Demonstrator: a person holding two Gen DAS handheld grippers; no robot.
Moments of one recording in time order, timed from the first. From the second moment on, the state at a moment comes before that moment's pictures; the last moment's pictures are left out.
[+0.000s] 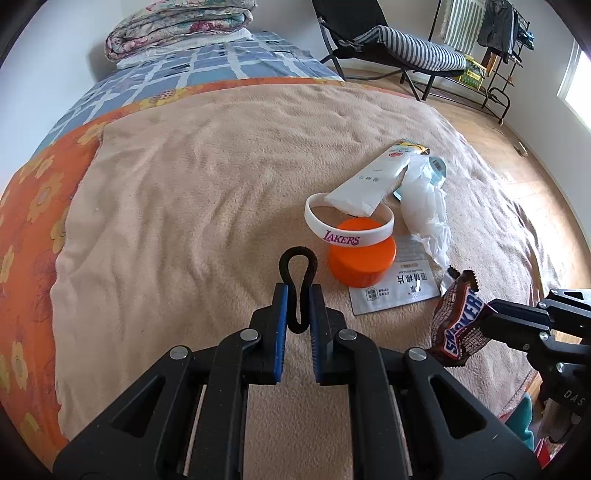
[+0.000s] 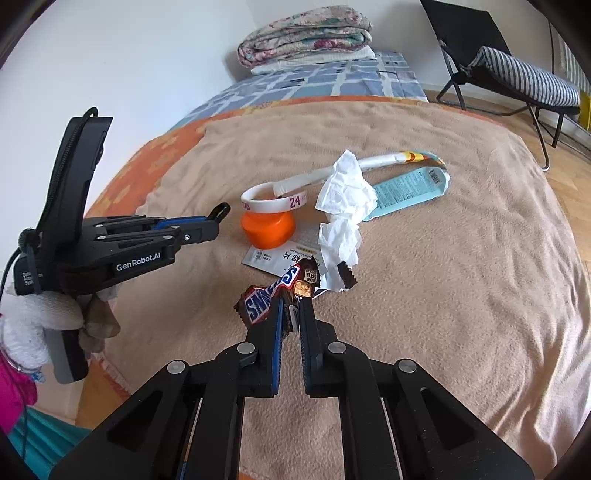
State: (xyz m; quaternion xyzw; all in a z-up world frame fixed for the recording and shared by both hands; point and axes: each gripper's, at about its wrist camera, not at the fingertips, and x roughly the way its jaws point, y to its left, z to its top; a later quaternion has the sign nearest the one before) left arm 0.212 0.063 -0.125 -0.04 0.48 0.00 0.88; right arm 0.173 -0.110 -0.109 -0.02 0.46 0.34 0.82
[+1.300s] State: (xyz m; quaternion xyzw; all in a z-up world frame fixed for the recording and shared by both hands) left arm 0.027 0.003 -0.086 -0.03 0.47 -0.07 0.88; right arm 0.033 -0.162 -0.069 -0.02 0.44 0.38 0.81
